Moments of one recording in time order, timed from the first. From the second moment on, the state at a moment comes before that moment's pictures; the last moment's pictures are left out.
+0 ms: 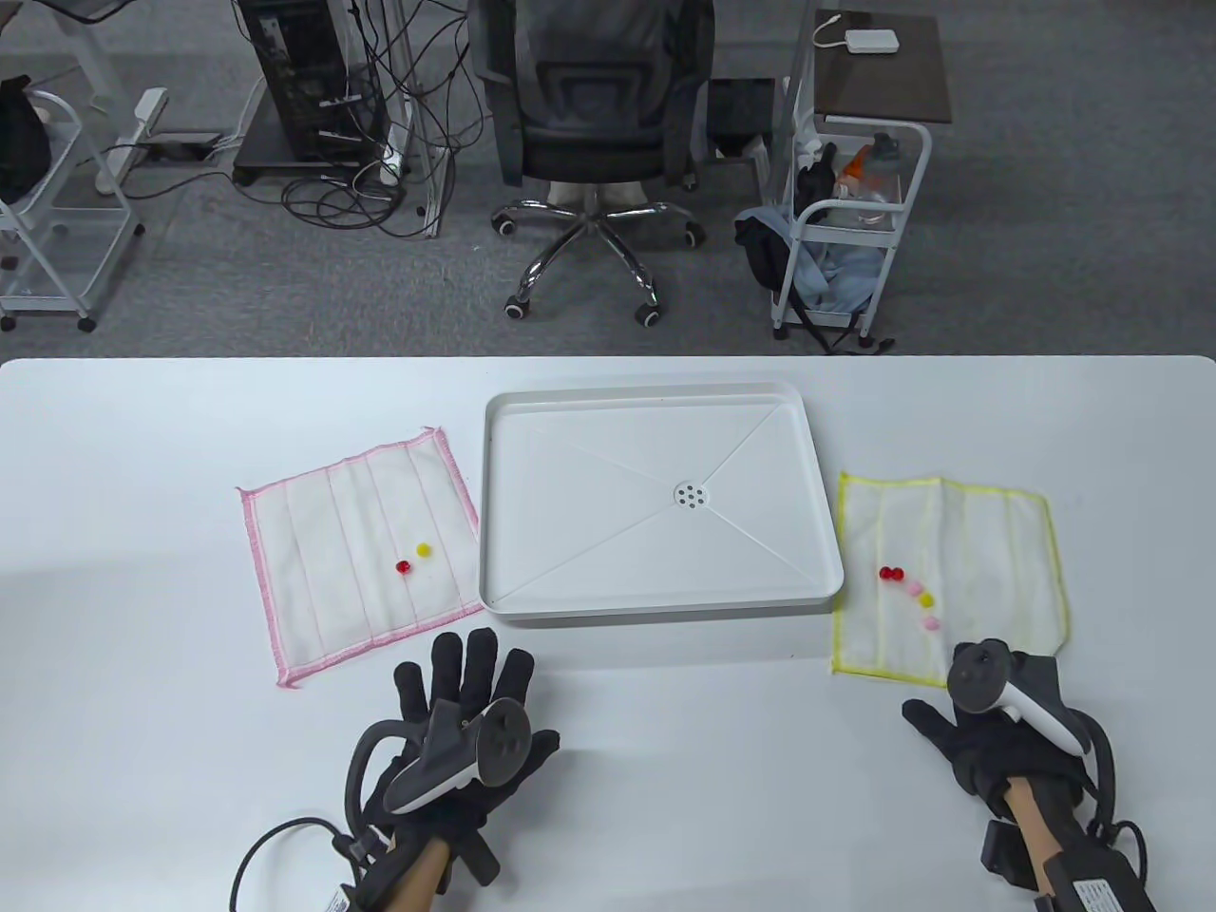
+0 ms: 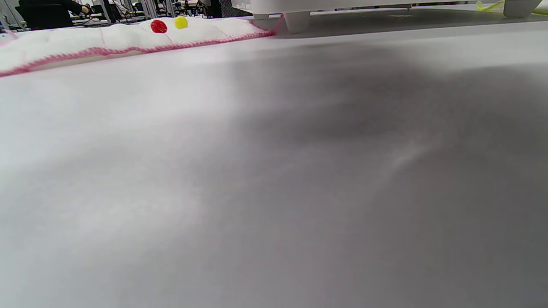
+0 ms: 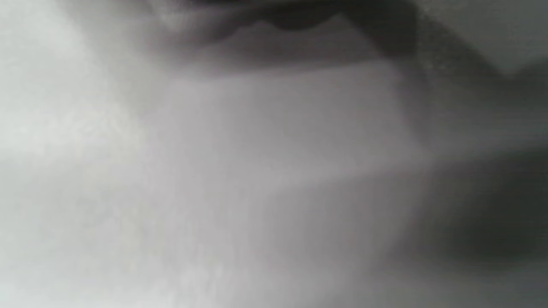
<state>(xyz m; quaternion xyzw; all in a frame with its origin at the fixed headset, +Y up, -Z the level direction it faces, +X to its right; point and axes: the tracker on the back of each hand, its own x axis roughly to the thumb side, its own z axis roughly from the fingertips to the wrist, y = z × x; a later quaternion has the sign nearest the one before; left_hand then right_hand) -0.169 -0.755 -0.232 -0.16 -0.11 -0.04 0.98 0.335 -0.798 -0.256 -0.12 0.33 0.94 0.06</state>
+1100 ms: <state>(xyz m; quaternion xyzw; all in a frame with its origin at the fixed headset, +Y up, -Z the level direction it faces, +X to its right) -0.169 -0.757 -0.230 -0.16 -0.11 -0.04 0.98 0.318 -0.795 -0.222 -0.06 0.33 0.94 0.05</state>
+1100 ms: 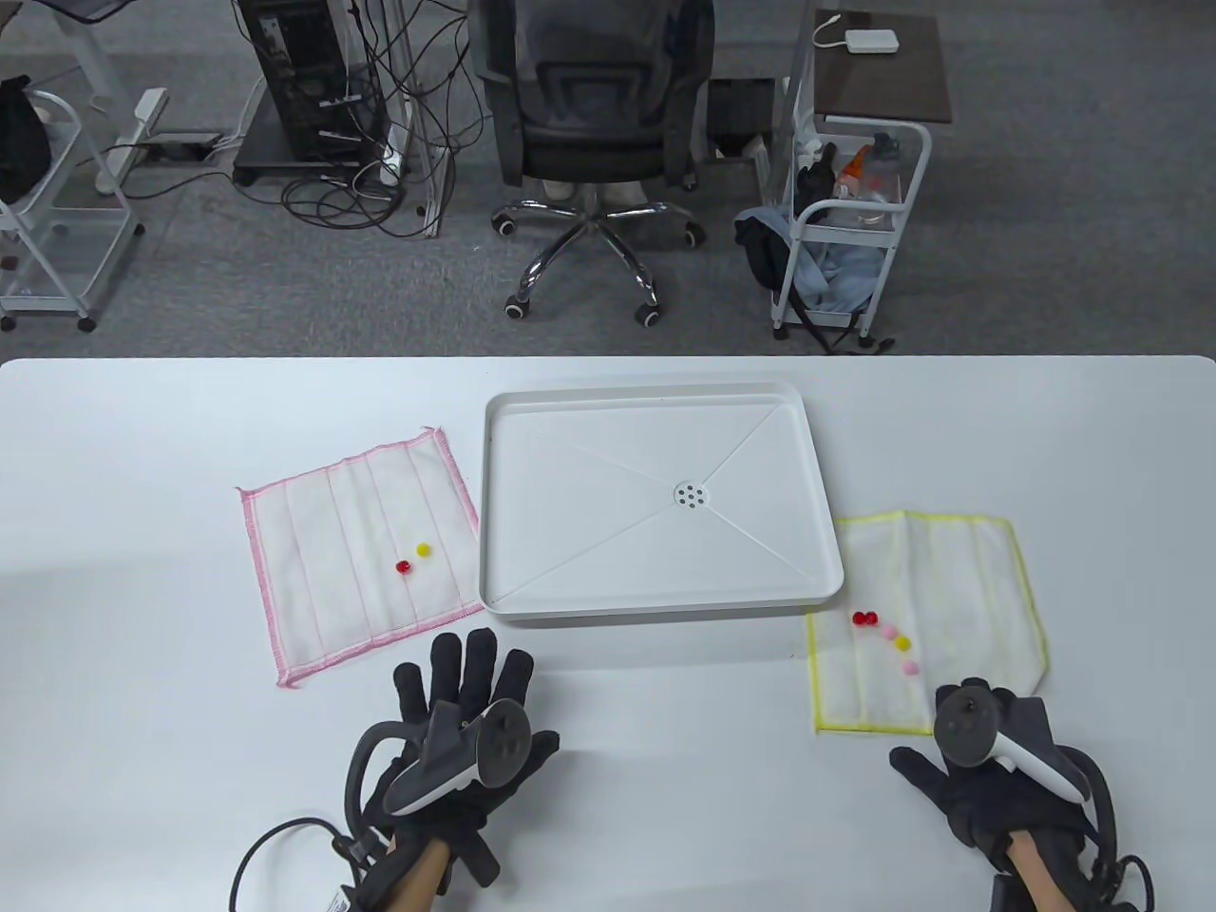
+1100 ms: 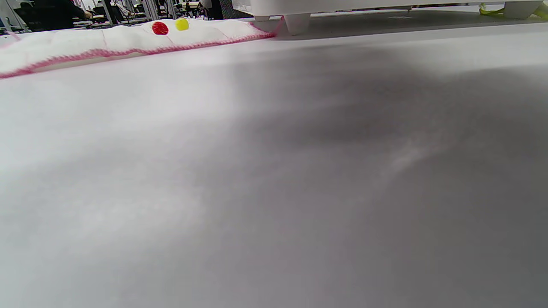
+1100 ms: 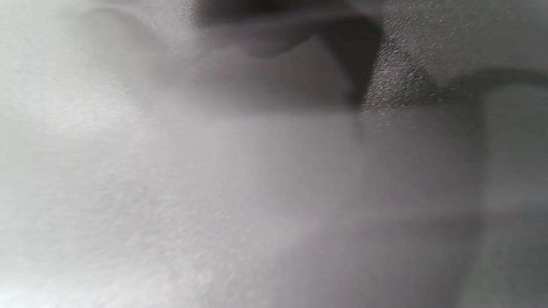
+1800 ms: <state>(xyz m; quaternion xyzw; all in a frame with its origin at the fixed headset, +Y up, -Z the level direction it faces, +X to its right) -0.169 -0.758 -0.231 -0.16 -0.11 -0.04 0.98 0.297 -0.784 -0.212 -0.03 0.33 0.94 0.01</state>
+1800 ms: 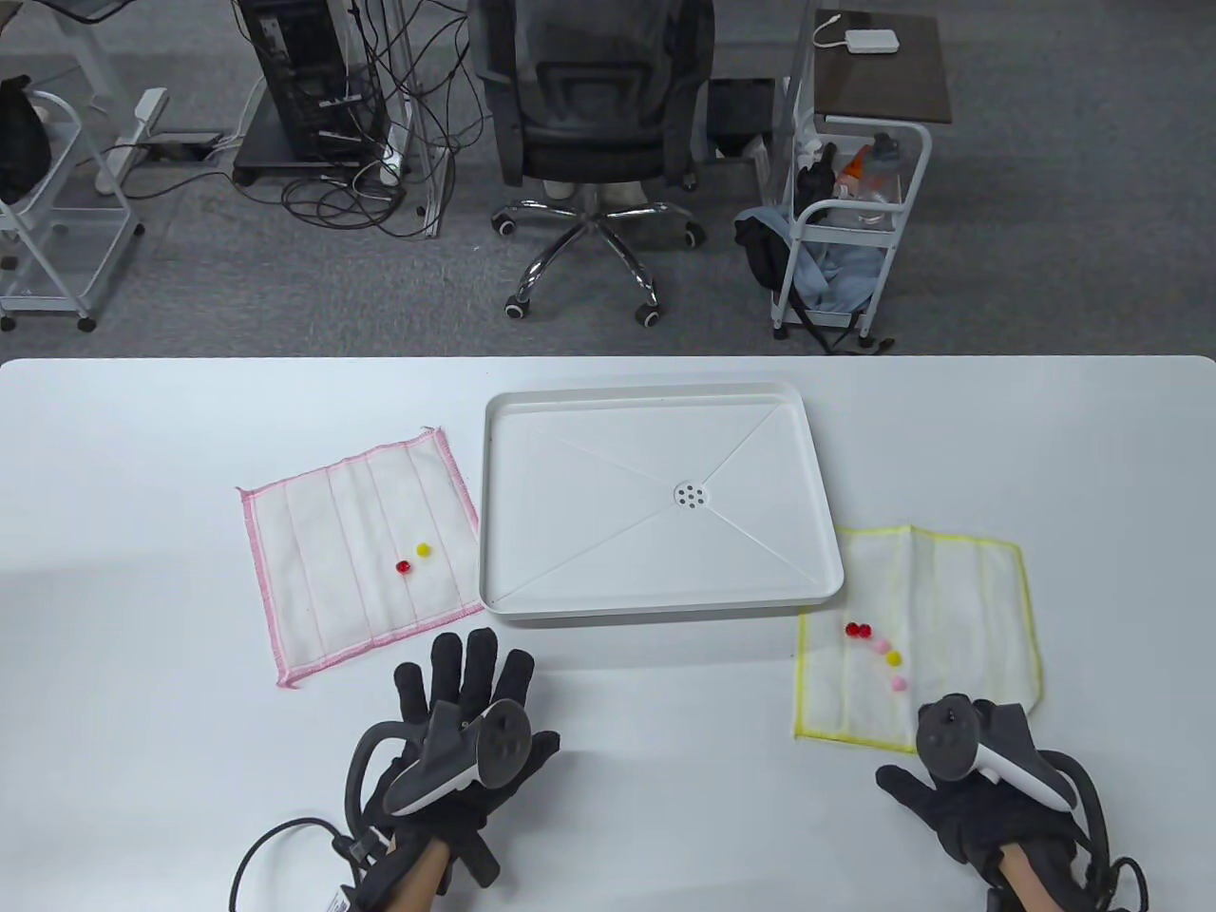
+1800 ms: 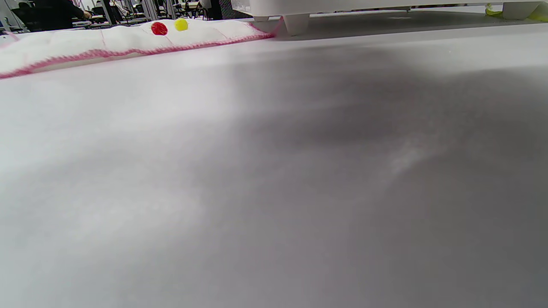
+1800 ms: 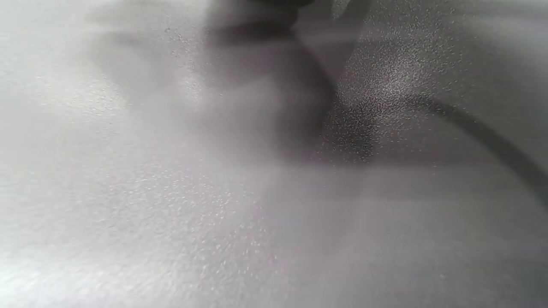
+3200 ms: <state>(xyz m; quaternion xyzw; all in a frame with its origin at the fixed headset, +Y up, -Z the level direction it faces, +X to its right) -0.170 -0.758 -0.231 -0.16 -0.11 -0.04 0.98 0.224 -0.761 -0.199 0.13 0.34 0.93 -0.01</state>
